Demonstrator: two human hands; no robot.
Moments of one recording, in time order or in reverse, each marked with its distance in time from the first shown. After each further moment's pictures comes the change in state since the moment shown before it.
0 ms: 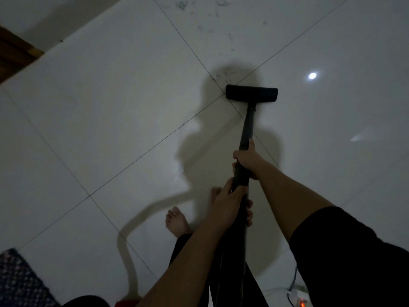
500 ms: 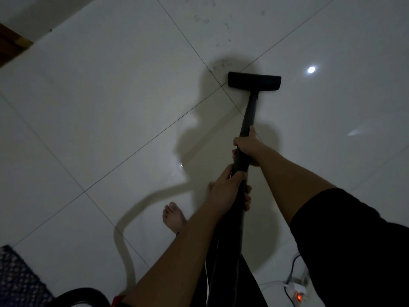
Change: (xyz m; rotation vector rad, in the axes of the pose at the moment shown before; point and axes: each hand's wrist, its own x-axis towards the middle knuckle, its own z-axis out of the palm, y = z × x) left_hand 0.018 0.007 0.001 0.006 -0.012 0.030; right_hand 0.008 -0.015 -0.009 0.048 -0.016 0.003
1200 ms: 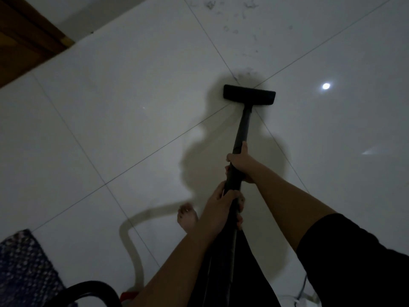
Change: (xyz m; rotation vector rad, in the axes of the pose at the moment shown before) left_hand -0.060 -0.013 -0.067 -0.048 0.083 0.078; right_hand -0.026 0.029 0.085 -0.072 -0.132 -0.022
